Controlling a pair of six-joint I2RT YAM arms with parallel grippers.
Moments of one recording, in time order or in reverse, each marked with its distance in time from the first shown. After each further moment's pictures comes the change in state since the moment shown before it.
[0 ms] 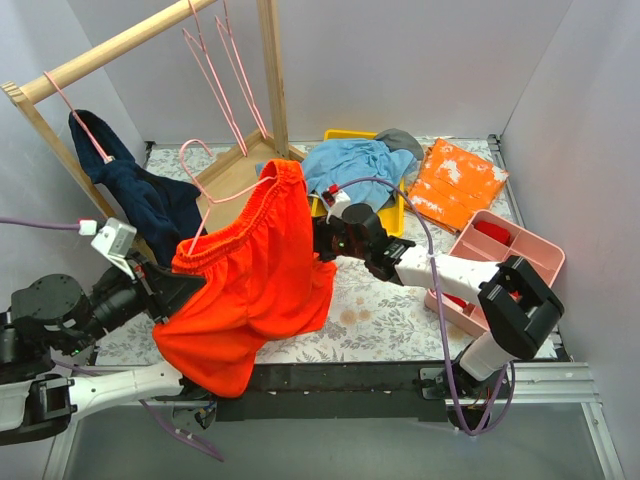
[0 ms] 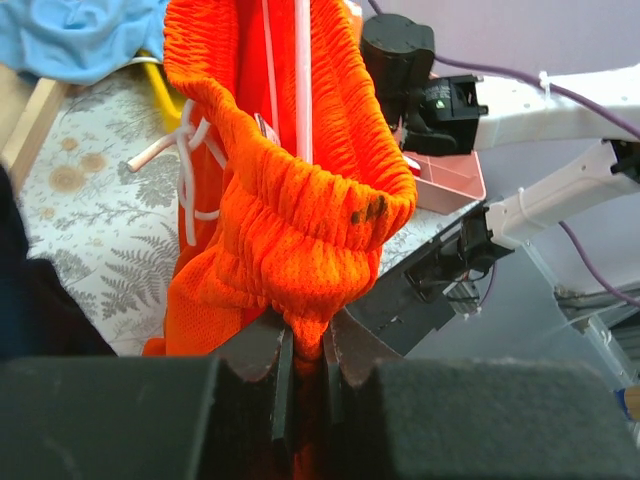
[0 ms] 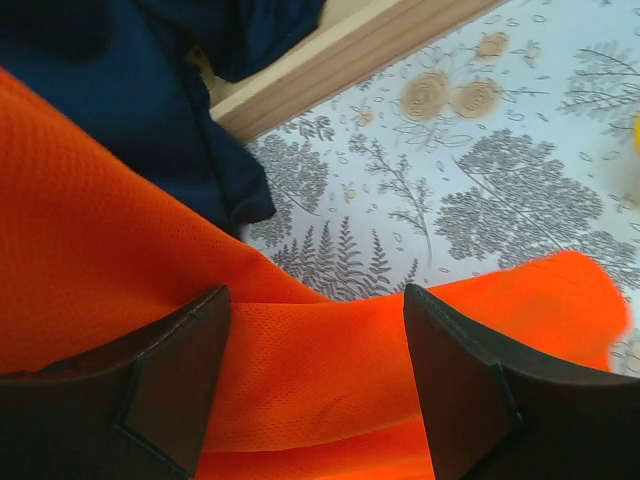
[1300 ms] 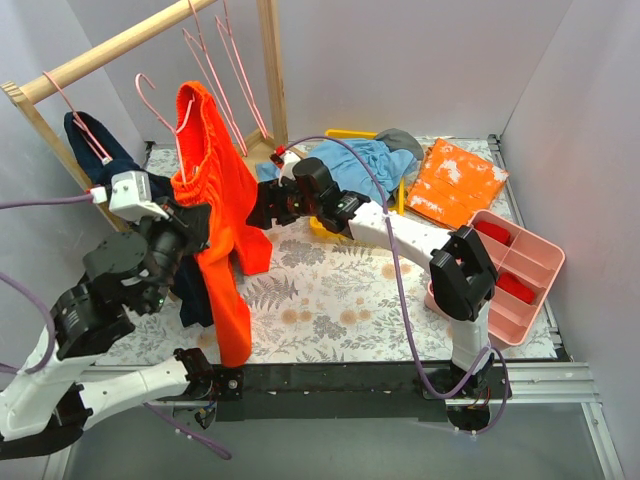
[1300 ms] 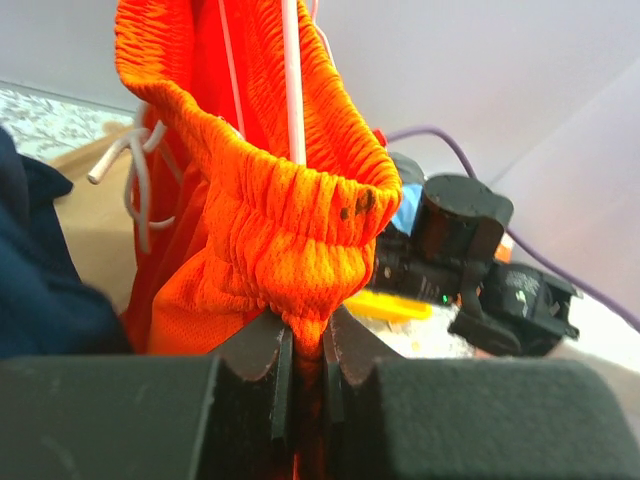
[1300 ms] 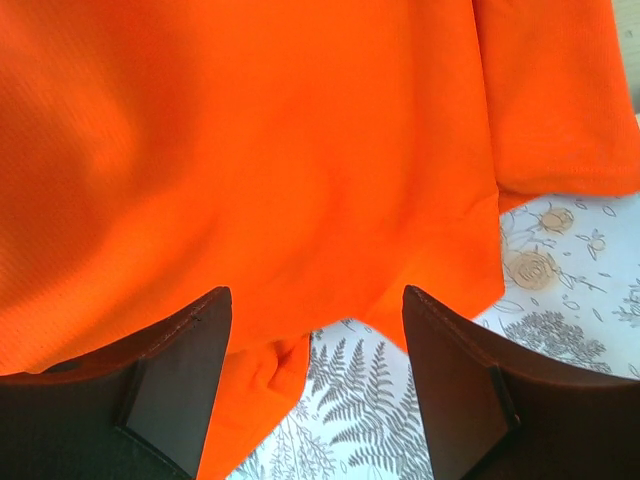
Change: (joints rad) left arm 0.219 0.165 -0.104 0.409 -0.394 0.058; right arm 0.039 0.384 0.670 -0.291 -0.072 -0.111
